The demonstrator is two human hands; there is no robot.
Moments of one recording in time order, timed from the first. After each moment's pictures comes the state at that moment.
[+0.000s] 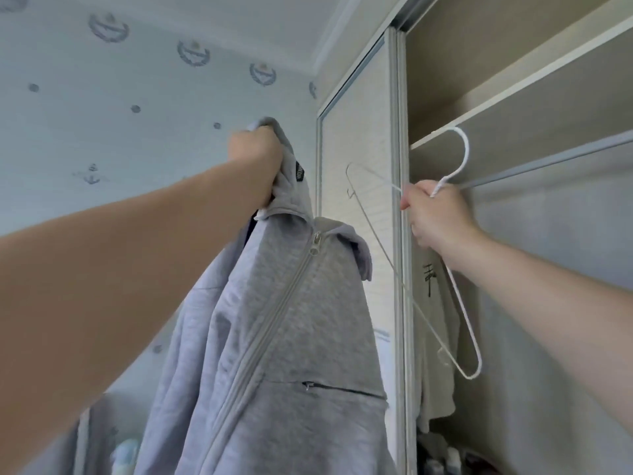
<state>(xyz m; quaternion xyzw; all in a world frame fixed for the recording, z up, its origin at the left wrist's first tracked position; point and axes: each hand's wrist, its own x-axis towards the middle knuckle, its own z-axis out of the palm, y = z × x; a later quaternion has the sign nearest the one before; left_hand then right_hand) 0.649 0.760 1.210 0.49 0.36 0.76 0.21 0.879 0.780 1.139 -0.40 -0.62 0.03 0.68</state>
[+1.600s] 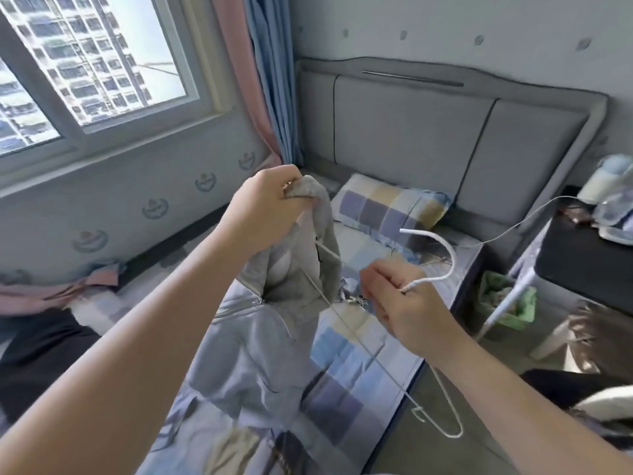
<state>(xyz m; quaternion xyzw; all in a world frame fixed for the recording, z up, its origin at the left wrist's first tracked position) 0.085 0.237 0.757 0.32 0.87 0.38 -0.03 0.264 0.374 0.680 -0.06 -0.75 0.64 0.16</state>
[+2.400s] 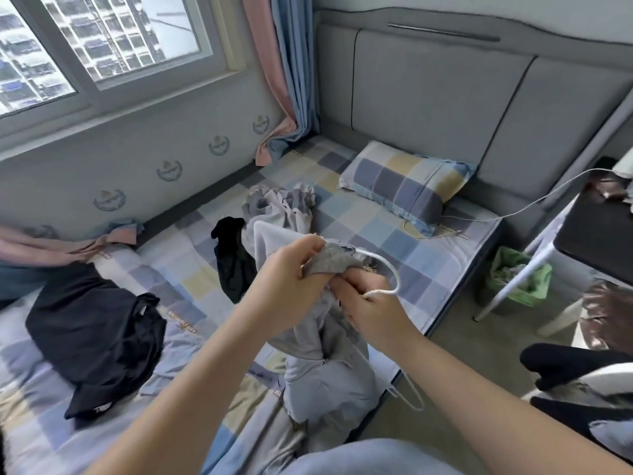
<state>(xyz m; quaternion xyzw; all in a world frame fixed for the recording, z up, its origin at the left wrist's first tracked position) 0.189 0.190 0.664 0.32 0.84 0.42 0.09 0.266 0.326 0.614 -0.05 -0.70 0.70 0.11</state>
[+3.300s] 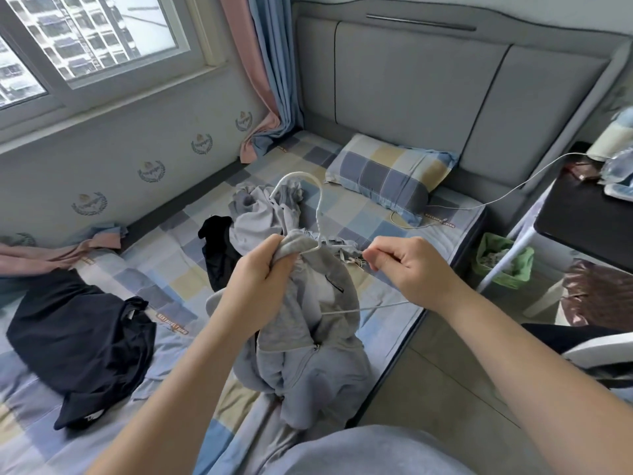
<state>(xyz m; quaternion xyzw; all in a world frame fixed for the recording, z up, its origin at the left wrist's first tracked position) 0.179 0.171 0.635 0.32 0.83 0.46 0.02 0.283 0.406 0.631 -0.02 -0.89 0.44 0.12</state>
